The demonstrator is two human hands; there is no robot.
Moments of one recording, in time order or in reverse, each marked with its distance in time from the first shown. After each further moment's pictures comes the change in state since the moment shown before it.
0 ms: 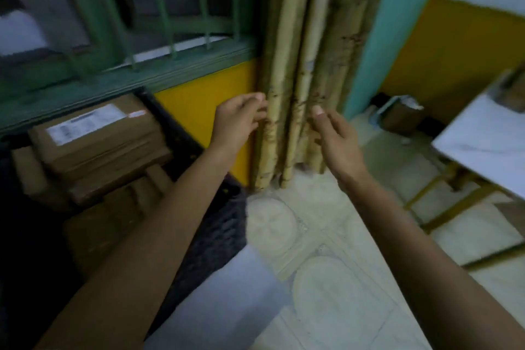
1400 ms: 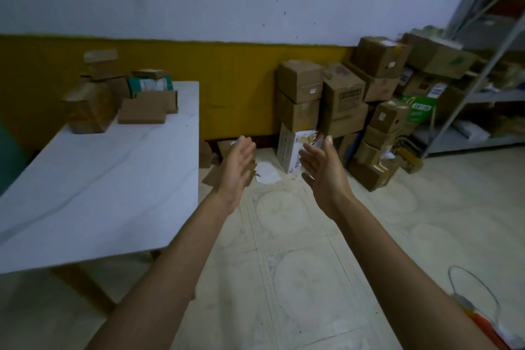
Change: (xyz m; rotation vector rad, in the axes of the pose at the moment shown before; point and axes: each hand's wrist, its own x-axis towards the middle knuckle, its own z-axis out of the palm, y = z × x) left_hand -0.328 -0.003 1.038 -0.223 -1.222 -0.262; right_hand -0.168 0.308 -0.965 0.441 0.996 0.348
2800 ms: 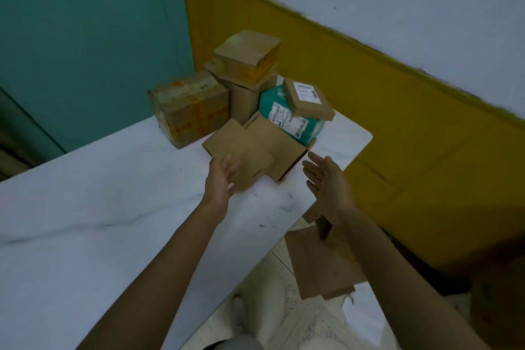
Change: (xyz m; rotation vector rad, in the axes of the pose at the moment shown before) left_hand 0.581 0.016 -0.337 -0.357 1.178 -0.030; right_hand 0.742 0.085 0.399 -0.247 -0.874 0.422
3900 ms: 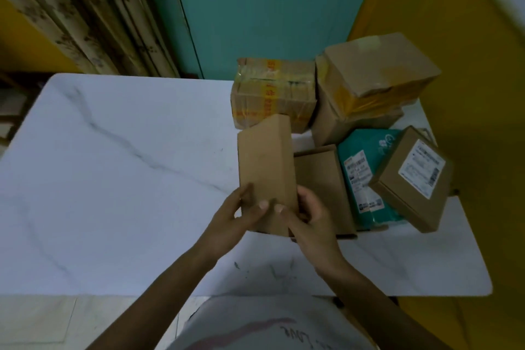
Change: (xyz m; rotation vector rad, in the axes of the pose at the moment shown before) left_hand 0.040 -0.026 0.067 0.235 0.461 -0.057; right_hand 0.149 -0.025 0.028 -0.584 -0.787 -0.020
